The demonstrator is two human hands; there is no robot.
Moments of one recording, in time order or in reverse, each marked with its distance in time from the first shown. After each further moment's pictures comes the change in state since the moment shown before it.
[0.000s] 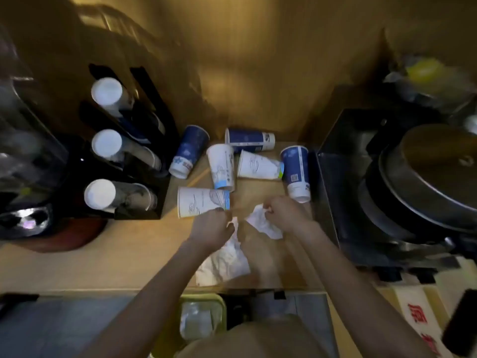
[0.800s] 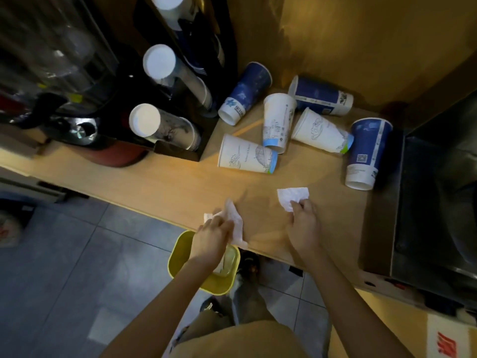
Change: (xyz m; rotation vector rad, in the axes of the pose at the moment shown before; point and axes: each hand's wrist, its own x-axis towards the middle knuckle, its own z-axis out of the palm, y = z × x) left_hand -0.077 -0.044 0.108 -0.090 0.115 -0.298; right_hand -0.010 0.002 0.119 0.079 0.140 0.074
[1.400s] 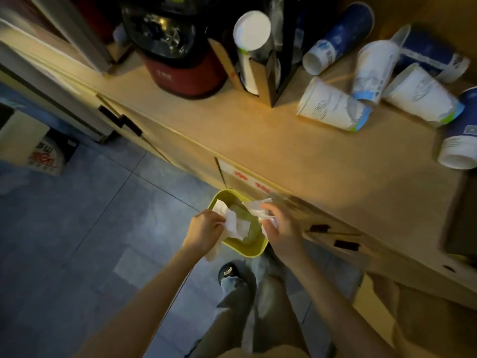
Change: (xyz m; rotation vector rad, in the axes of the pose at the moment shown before) left_hand -0.117 -0.128 0.047 -0.480 0.007 -0.382; right_hand -0.134 -0.101 0.095 0.483 -0.275 -0.323
